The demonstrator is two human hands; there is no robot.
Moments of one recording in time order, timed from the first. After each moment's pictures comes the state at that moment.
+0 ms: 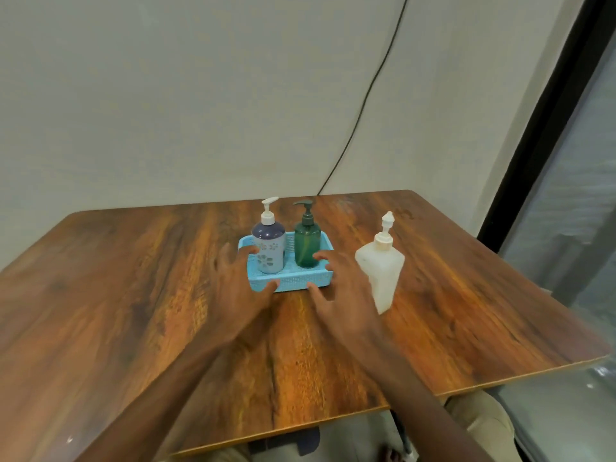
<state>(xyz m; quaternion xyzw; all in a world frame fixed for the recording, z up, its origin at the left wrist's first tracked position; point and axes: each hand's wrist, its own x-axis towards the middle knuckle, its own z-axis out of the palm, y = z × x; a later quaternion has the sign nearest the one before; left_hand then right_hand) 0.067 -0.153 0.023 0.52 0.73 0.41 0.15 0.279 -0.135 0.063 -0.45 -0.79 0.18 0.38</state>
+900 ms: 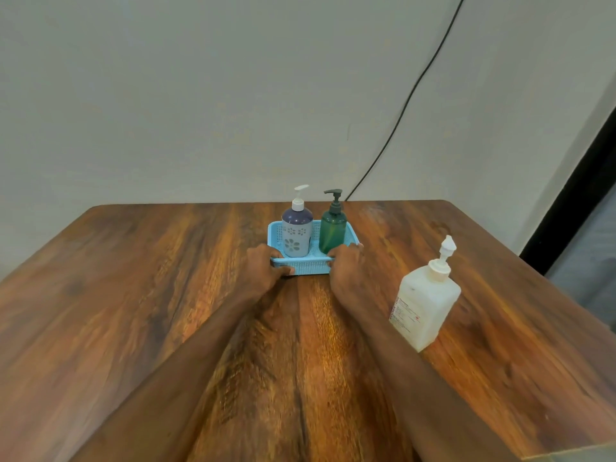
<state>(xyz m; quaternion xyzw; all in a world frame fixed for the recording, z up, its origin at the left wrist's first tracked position) -0.012 -0.043 0.008 0.55 0.74 0.36 0.11 0.178 0.000 0.042 -0.57 -0.77 0.13 0.25</state>
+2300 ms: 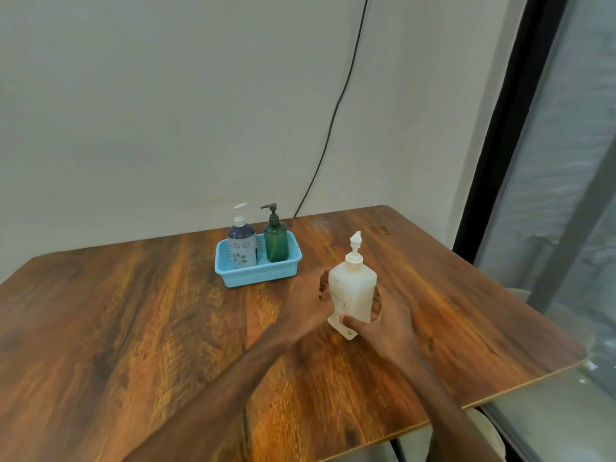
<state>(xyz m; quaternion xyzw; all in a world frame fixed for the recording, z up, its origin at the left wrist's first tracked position) 0.194 -0.057 0.041 0.66 0.62 0.39 0.17 0.374 -0.059 0.023 -0.55 -0.69 0.28 0.39</state>
